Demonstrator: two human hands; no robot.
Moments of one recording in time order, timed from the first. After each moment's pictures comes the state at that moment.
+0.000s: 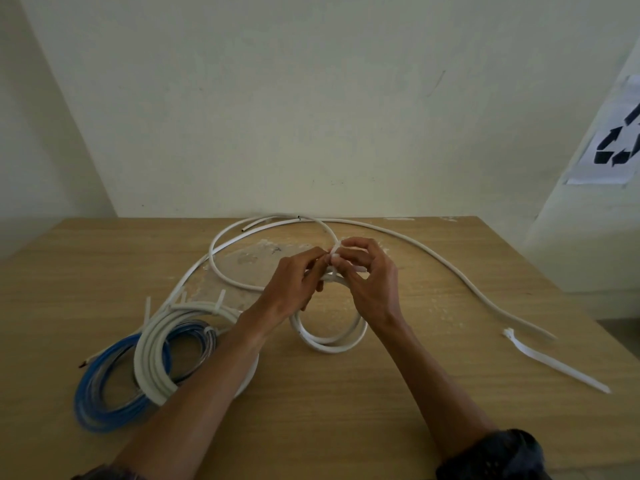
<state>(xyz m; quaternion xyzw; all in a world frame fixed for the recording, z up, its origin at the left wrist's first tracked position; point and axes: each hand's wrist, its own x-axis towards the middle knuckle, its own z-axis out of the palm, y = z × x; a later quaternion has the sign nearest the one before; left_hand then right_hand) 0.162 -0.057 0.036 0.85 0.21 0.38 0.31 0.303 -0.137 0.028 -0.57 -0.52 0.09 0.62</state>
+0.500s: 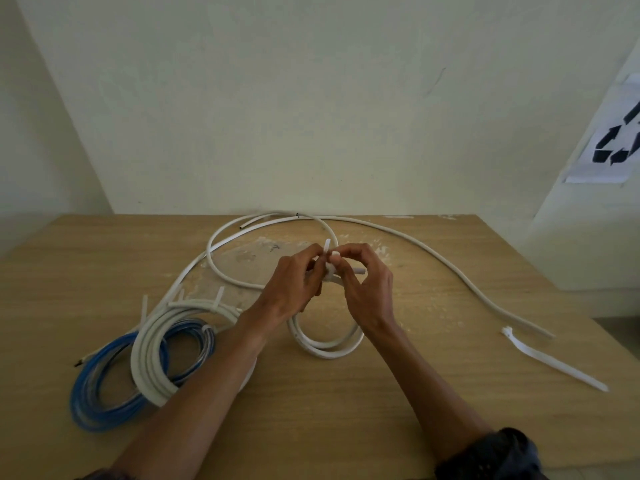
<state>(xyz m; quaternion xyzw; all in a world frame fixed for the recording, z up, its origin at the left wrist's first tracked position) 0.163 -0.062 0.034 0.84 0.25 0.37 0.31 0.292 -0.141 0.025 -0.58 -0.53 0.04 0.62</state>
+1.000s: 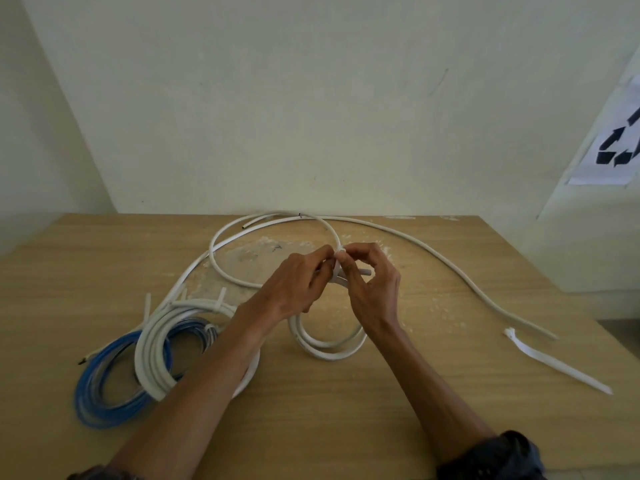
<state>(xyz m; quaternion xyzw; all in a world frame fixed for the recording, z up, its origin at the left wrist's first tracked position) 0.157 -0.060 0.047 0.90 0.21 0.31 0.23 0.289 -0.144 0.030 -0.56 -0.52 -0.01 0.65</state>
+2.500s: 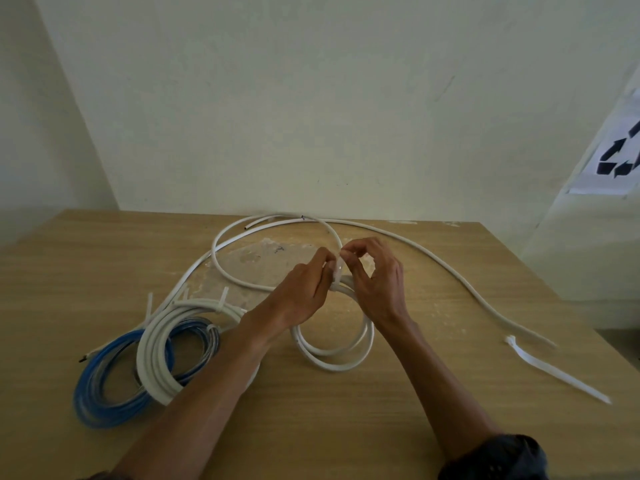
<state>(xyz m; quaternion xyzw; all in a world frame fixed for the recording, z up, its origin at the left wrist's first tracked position) 0.161 -0.059 0.029 0.88 0.23 0.31 0.26 0.305 -0.133 0.038 -0.58 -0.59 -0.07 0.56</state>
